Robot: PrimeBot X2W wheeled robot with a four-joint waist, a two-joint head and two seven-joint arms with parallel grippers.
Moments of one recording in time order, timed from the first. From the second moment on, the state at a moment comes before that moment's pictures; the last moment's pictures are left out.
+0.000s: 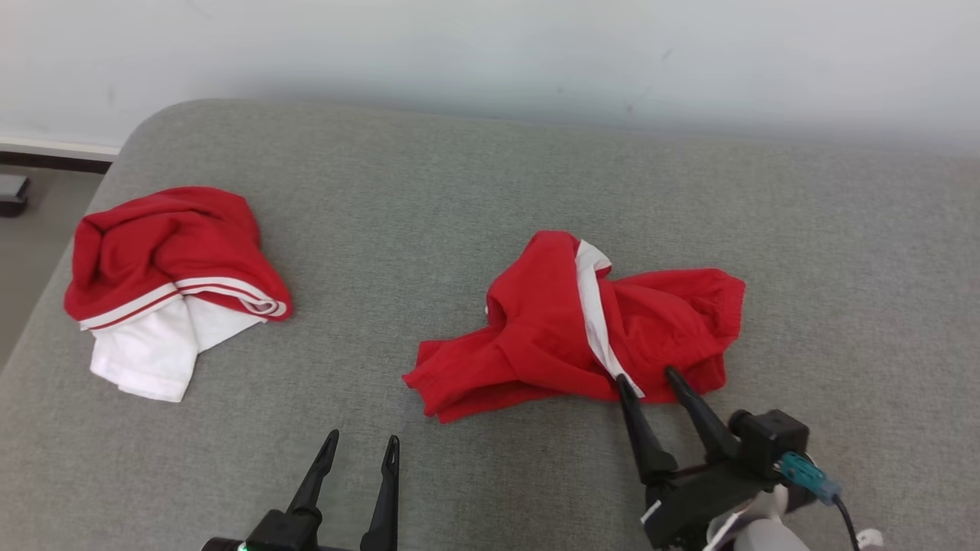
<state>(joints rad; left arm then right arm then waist) -0.04 0.05 -0.23 0.23 -0.18 -0.05 -0.26 -0.25 -0.14 0.30 0.46 0.39 0.13 -0.26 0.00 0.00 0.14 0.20</state>
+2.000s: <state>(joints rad) -0.02 0.05 -0.24 0.23 -0.20 -0.06 -0.26 -0.47 -0.45 0.75 0.35 0.63 0.13 -0.26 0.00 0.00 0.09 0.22</state>
